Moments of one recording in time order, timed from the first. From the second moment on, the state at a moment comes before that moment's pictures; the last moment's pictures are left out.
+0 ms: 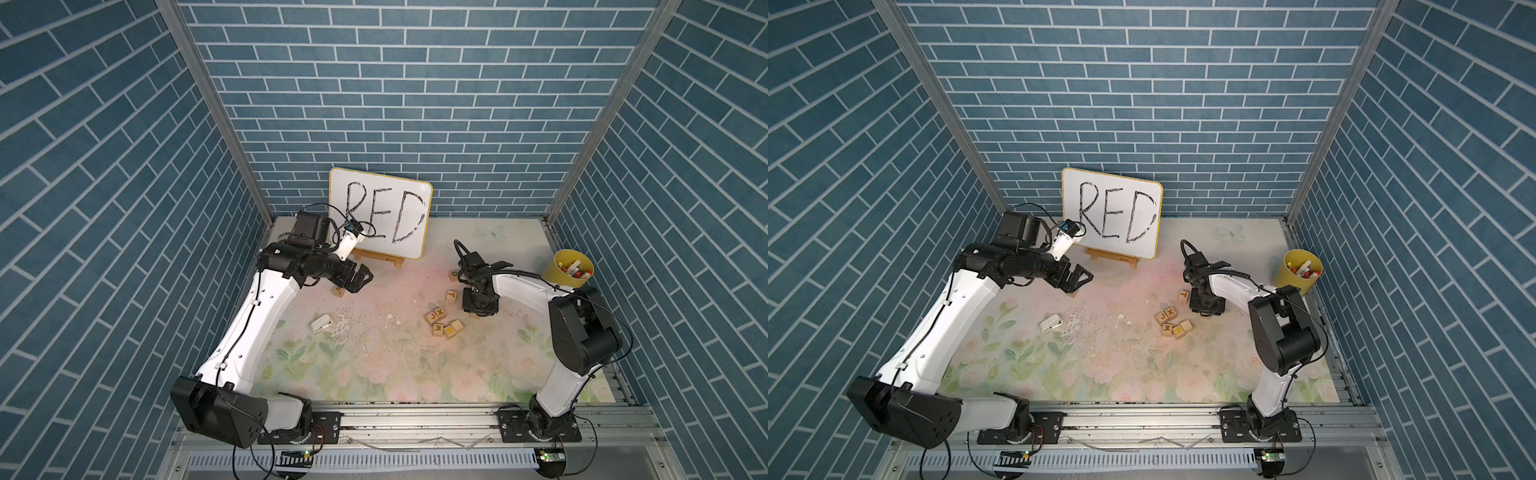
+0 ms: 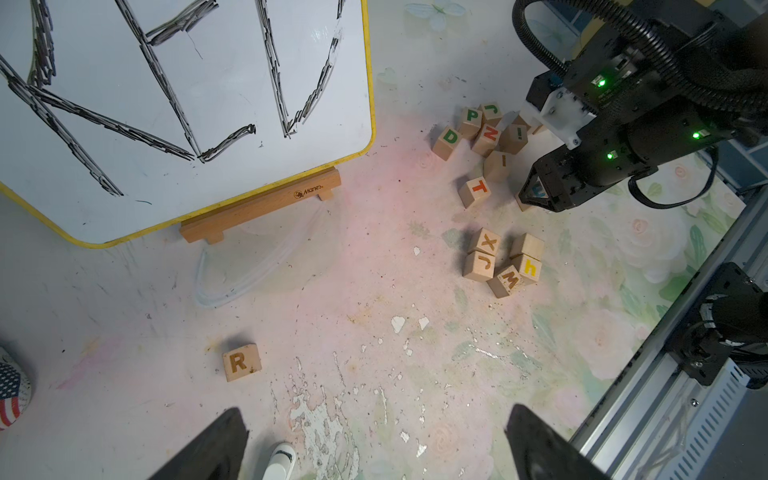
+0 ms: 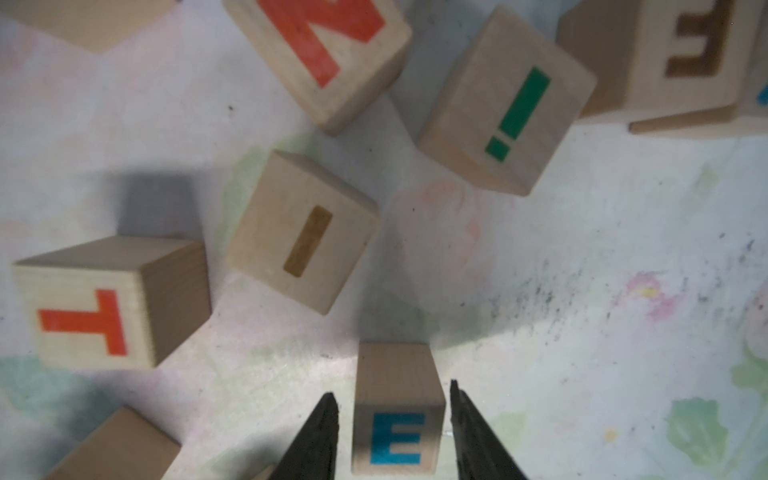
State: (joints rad) left arm -0.27 1.34 1.46 -1.03 0.37 0.26; right arm 0.49 1.78 1.15 -0.81 0.14 0.60
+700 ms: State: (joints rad) left arm -0.28 1.33 1.42 -1.02 0.36 0.26; right arm 0.49 1.80 1.14 -0.77 0.12 0.61
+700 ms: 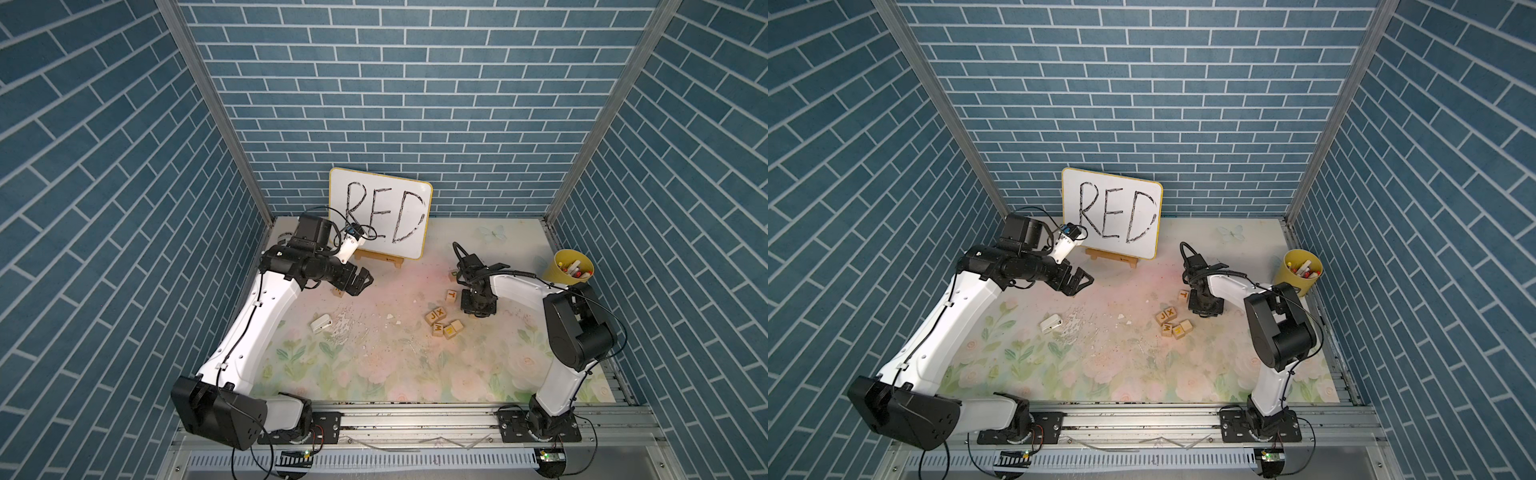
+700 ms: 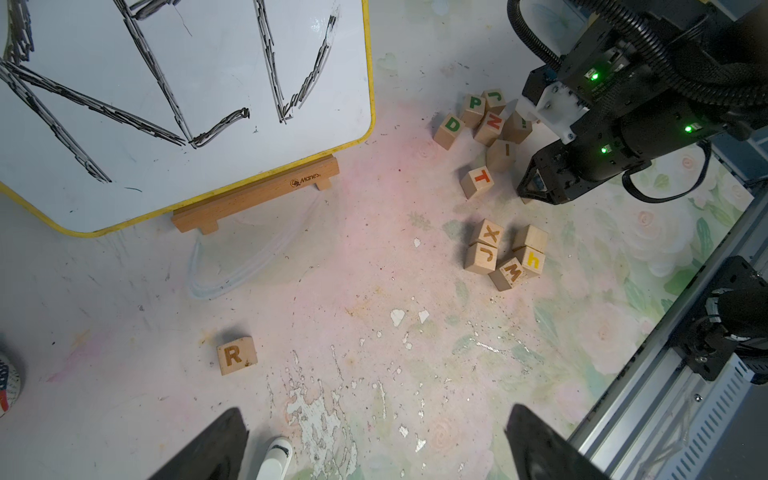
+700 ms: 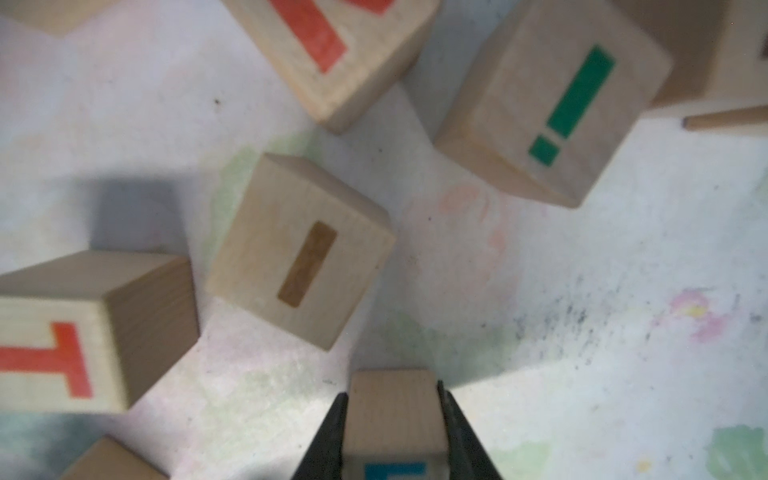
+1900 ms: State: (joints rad) left arm -0.28 1.24 1.43 -1.03 0.19 0.22; right arm 0.75 1.89 1.55 -0.85 0.06 0.61
